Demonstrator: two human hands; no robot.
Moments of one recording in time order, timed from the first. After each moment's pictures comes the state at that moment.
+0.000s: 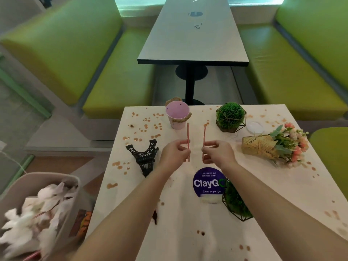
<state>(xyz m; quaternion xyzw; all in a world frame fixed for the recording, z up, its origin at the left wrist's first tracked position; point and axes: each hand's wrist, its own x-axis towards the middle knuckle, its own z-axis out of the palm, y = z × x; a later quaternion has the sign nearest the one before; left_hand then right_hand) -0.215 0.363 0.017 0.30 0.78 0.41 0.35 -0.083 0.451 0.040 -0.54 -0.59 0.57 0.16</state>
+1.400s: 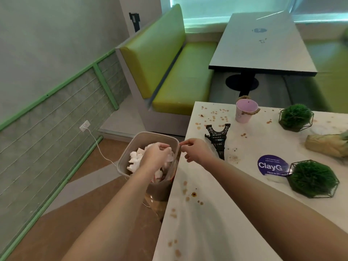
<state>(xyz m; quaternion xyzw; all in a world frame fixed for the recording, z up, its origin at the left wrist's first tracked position) -0.324 0.029 0.091 0.17 0.89 0.37 0.22 -0.230 0.162 0.098 -0.34 -0.74 0.57 0.04</state>
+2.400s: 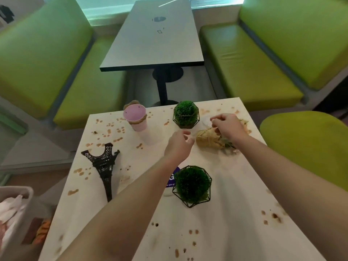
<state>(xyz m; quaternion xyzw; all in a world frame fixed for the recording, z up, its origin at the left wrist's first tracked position) -0.076 0.453 0.043 0.40 0.81 0.32 0.29 0.058 0.558 0.094 -0.54 -0.67 0.46 0.22</state>
